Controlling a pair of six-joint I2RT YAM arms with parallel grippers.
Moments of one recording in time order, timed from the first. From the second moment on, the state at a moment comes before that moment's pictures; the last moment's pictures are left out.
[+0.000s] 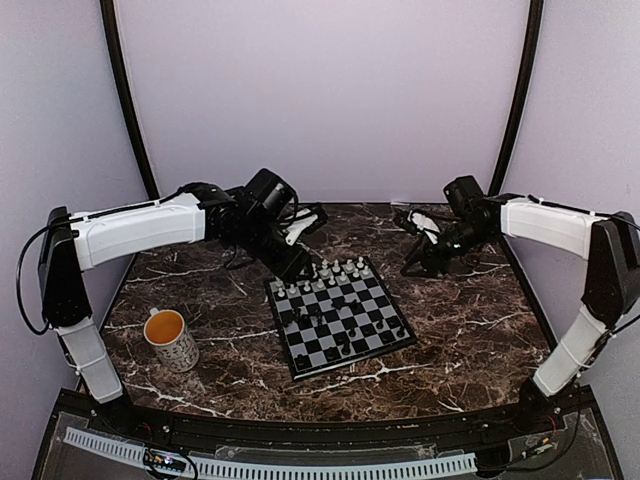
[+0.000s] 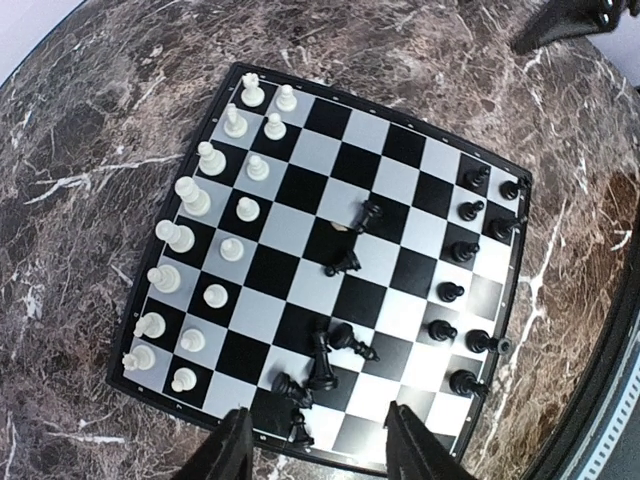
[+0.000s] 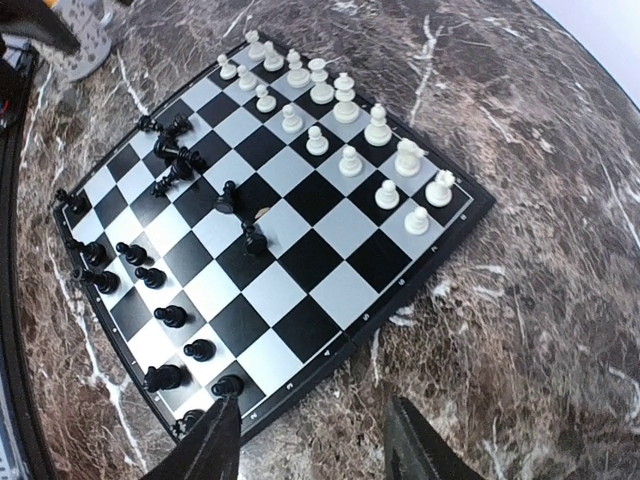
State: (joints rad) left arm -0.82 1.76 1.53 -0.73 0.11 0.01; right arm 0.35 1.59 1.18 -0.64 -0.62 -0.61
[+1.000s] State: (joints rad) left arm -0.66 1.75 1.26 -0.29 0.24 -0.17; right arm 0.66 2.07 1.53 -0.76 -0.33 -0.78
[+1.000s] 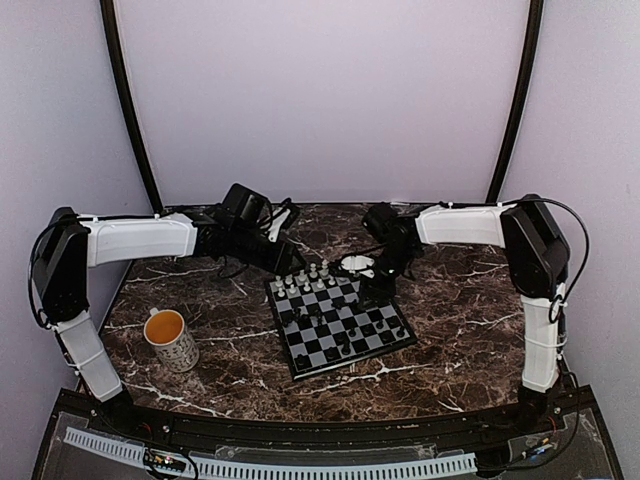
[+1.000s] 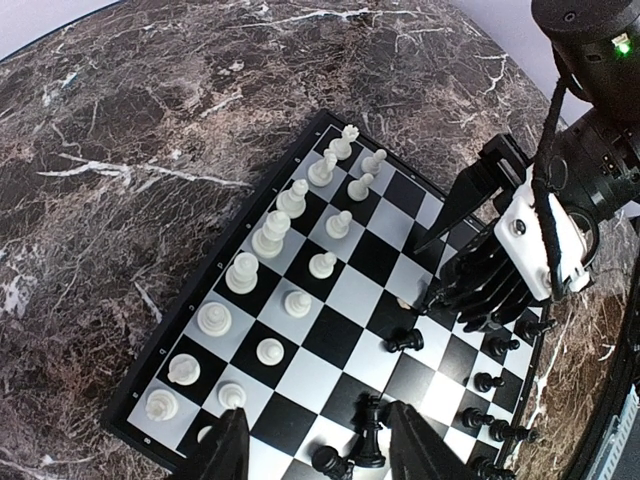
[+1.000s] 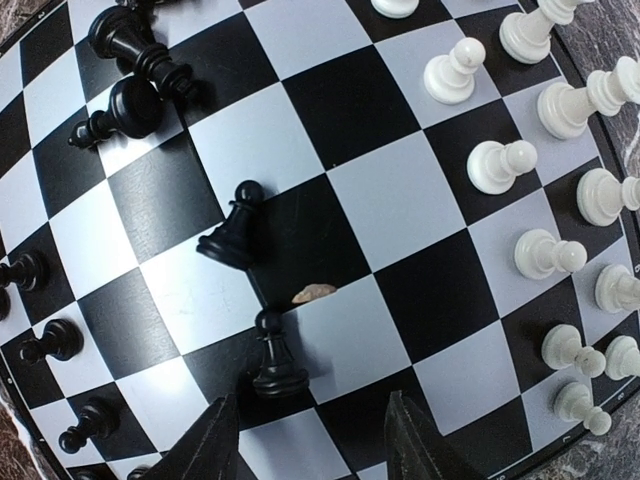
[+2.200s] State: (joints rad) left arm -0.65 1.75 1.26 -0.26 0.30 -0.21; right arm 0.69 2.06 1.54 -0.78 -0.36 -0.79
